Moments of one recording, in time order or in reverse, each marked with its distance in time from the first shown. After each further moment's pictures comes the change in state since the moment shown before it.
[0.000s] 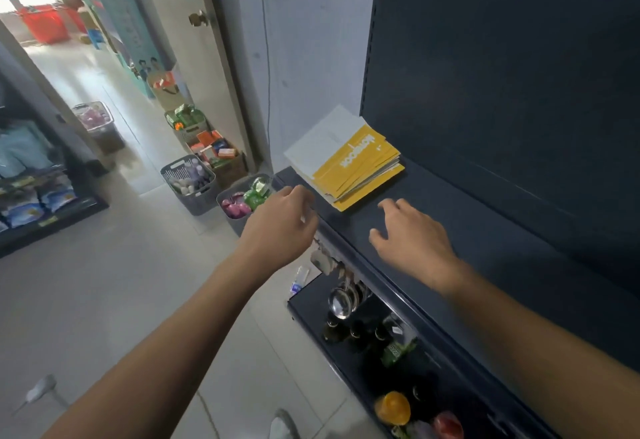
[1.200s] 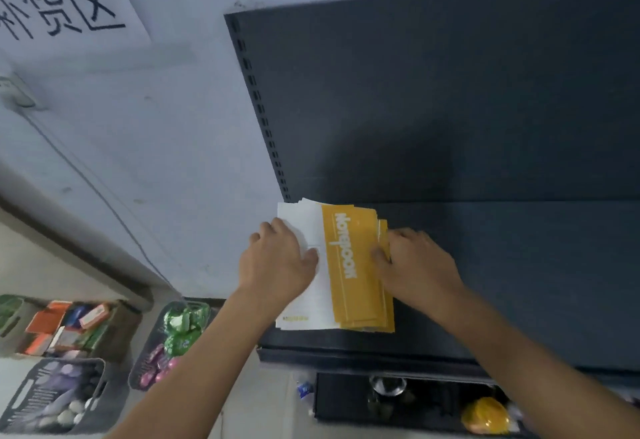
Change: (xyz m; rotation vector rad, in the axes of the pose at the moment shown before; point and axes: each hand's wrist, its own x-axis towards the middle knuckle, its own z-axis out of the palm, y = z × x) left_hand 0.279 -0.058 0.035 0.215 -0.273 0.404; right_hand 0.148 -0.048 0.022 0.214 0.141 0.801
